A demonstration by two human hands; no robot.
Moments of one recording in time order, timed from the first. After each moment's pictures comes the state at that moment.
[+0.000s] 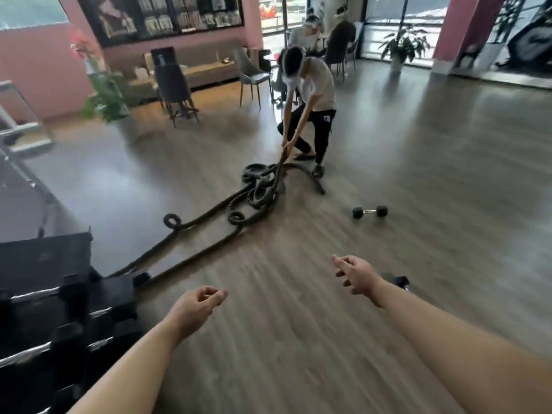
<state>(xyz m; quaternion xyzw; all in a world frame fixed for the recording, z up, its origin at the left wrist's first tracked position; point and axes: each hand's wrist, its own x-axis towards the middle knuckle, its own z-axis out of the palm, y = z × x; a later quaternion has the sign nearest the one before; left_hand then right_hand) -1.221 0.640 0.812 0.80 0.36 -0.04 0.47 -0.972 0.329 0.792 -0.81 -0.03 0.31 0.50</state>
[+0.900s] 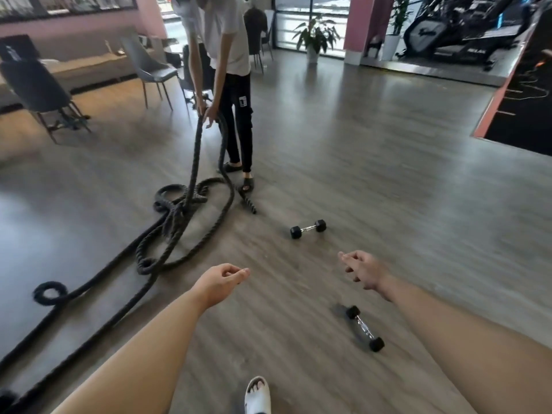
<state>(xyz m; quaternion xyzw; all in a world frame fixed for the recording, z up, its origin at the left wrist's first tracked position) -0.674 0.607 0.765 0.85 0.20 -0.14 0.46 -0.574 0.246 0.771 -0.85 0.08 0.22 0.47</state>
